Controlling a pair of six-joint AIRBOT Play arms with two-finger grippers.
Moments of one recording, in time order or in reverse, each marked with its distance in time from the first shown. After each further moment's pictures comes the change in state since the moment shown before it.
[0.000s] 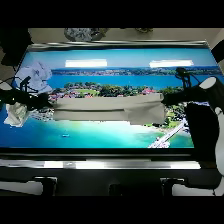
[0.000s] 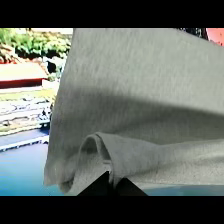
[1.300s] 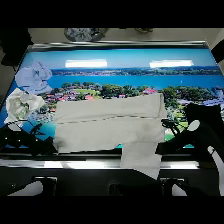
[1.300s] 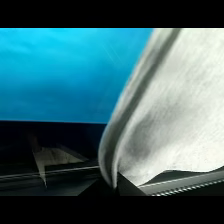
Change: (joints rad) left arm 0.130 0.330 -0.826 0.075 -0.037 0.086; right arm -0.009 0.374 -0.795 -0.172 0.151 -0.053
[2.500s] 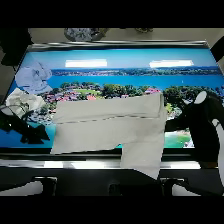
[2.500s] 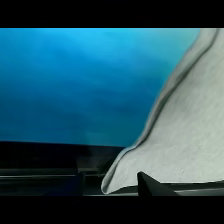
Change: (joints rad) left arm -0.005 -0.087 0.275 0.115 -0.115 -0.073; right arm 0.006 -0.185 0.452 -0.119 0.136 0.081
